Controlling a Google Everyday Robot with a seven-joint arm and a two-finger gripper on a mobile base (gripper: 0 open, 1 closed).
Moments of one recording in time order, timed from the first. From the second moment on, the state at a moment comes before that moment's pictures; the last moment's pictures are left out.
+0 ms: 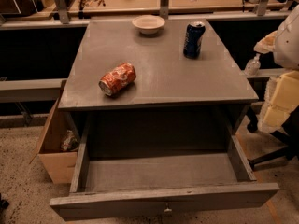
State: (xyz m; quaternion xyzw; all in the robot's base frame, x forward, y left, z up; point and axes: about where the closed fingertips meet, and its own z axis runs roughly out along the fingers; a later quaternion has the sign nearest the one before) arm 0.438 -0.217 0.976 -0.60 0.78 -0.03 0.16
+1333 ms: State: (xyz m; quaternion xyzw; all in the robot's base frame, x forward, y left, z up) arm 0.524 -0.215 0.955 -0.46 0.85 0.04 0.28
